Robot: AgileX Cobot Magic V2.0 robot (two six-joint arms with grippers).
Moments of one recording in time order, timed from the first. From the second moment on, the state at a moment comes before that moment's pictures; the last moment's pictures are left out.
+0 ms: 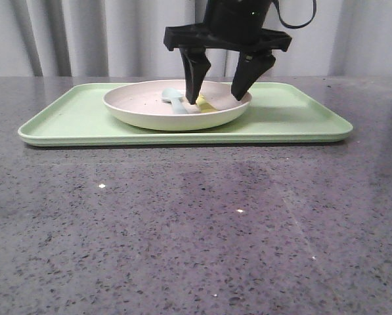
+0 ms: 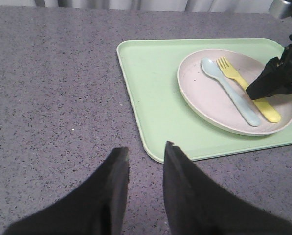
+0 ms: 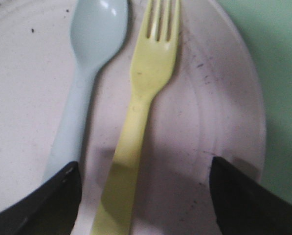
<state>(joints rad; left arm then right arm) -0.11 0.70 -0.77 -0.29 0.65 0.08 0.51 2.04 -1.86 0.08 1.01 0.10</state>
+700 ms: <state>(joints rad) -0.11 0.70 -0.77 -0.29 0.65 0.08 0.51 2.05 -1.86 0.08 0.99 0.10</state>
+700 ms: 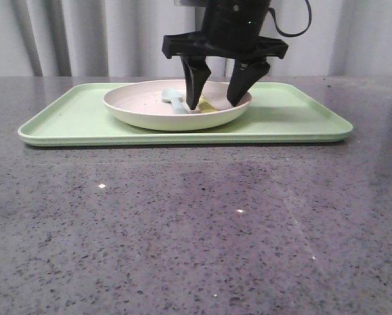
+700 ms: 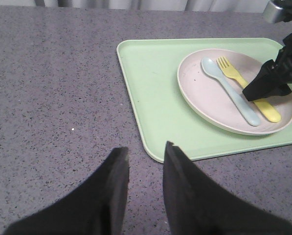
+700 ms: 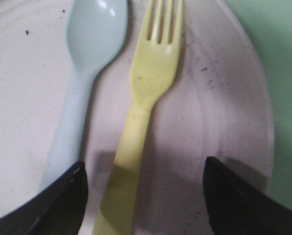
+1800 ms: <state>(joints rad) -0.11 0.70 -0.77 -0.29 0.65 0.08 0.50 2.08 -2.03 0.09 1.15 0.10</state>
